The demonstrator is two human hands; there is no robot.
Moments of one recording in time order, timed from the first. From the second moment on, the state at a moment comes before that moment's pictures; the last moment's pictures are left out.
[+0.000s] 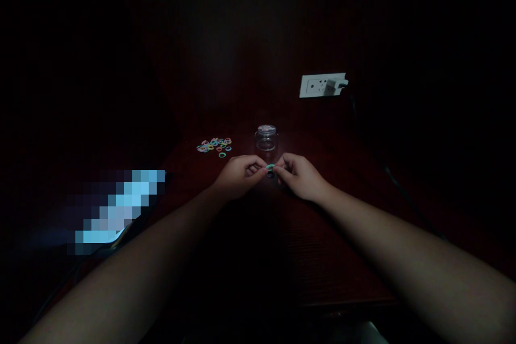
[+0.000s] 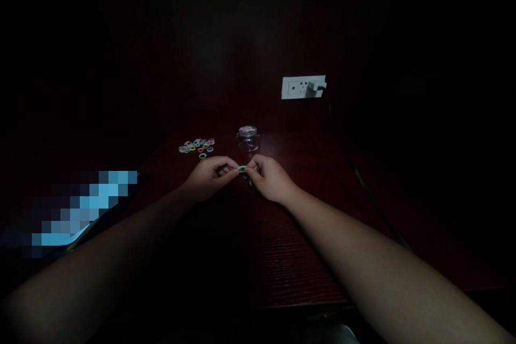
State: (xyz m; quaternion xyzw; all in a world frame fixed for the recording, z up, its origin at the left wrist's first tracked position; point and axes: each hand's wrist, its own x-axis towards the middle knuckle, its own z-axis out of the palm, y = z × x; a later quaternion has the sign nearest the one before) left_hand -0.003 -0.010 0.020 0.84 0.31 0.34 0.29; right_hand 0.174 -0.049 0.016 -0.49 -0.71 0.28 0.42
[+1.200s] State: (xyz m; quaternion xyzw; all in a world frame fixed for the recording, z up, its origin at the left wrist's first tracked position) left_hand -0.002 -0.009 0.019 0.83 0.32 0.35 0.30; right_hand 0.174 -0.051 0.013 -0.48 -0.73 0.27 0.40
